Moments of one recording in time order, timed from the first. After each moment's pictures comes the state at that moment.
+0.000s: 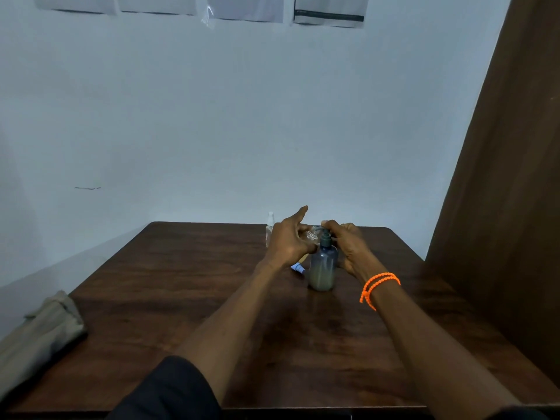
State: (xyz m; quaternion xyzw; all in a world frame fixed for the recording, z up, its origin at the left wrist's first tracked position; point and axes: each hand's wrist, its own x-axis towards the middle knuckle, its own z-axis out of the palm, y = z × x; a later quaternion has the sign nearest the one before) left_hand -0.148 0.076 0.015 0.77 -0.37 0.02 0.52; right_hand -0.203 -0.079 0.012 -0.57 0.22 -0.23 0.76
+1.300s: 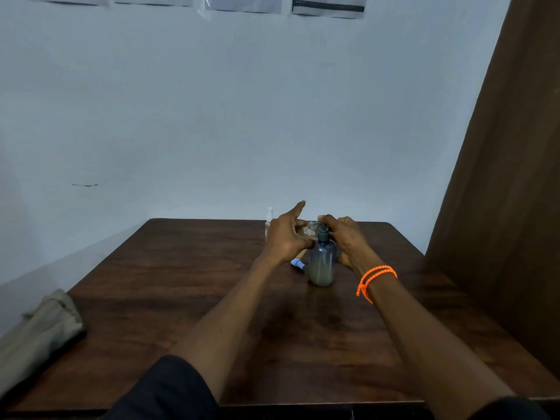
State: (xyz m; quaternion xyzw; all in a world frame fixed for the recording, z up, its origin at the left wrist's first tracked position) left_hand -0.143 0.078 0.011 0.77 -0.36 0.03 0.53; right_hand -0.192 -0.078 0.007 -0.57 0.21 -0.23 0.76
